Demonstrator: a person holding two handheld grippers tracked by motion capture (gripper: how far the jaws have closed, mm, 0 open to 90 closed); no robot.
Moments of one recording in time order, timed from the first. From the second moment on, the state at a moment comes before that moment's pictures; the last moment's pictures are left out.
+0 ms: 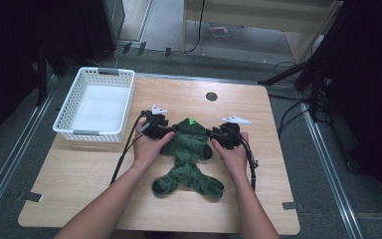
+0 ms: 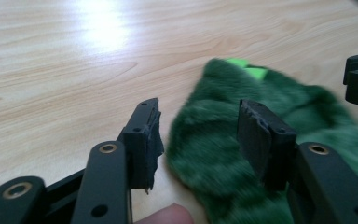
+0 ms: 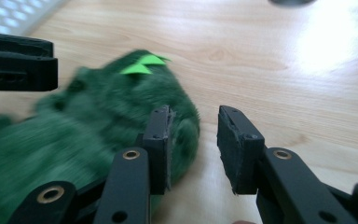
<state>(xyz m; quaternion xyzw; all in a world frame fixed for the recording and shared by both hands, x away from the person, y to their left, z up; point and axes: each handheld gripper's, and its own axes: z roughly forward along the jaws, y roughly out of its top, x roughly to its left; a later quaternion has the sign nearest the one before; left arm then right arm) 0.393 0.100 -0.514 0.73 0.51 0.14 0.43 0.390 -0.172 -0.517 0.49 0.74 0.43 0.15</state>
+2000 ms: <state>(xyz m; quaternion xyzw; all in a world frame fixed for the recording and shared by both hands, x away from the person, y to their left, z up) 0.229 0.134 -0.524 0.81 0.41 0.12 0.41 0.220 -0.200 -0.518 0.43 0.78 0.43 0.16</state>
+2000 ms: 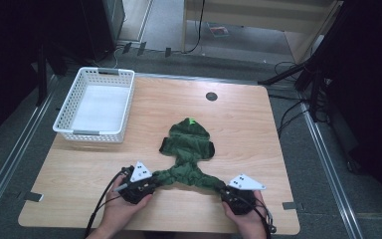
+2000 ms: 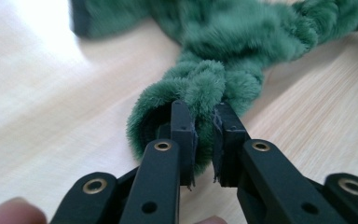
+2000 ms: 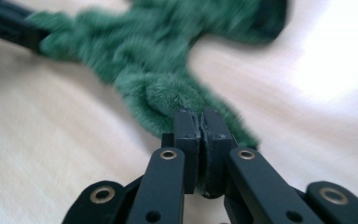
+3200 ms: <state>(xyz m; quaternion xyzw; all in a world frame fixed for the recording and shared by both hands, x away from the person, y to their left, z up) 0.225 0.158 -0.548 0.81 0.43 0.08 0.40 0.220 -0.205 -0.540 0.45 0.80 0.39 0.10</state>
